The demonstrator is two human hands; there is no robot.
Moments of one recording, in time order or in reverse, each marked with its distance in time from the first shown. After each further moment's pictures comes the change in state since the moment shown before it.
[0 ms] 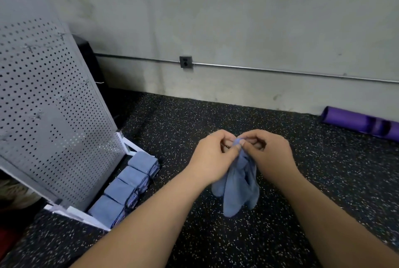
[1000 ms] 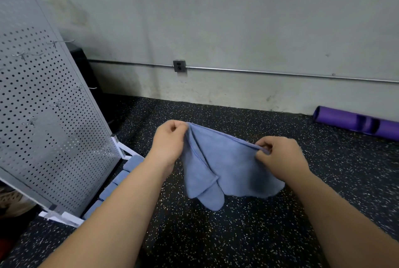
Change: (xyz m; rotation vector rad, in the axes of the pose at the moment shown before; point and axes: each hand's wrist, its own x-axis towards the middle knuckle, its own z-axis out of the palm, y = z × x) left_hand 0.017 -0.014 -0.050 -0.389 0.355 -0.310; right_hand 0.002 0.042 -0.047 -0.445 -0.036 0.160
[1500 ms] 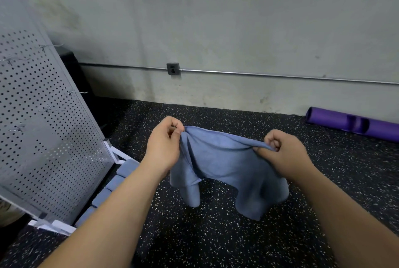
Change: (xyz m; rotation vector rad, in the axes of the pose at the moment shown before) left_hand 0.000 0.001 -0.001 0.261 -0.042 0.251; right_hand 0.000 0.020 -0.019 0.339 0.058 -0.031
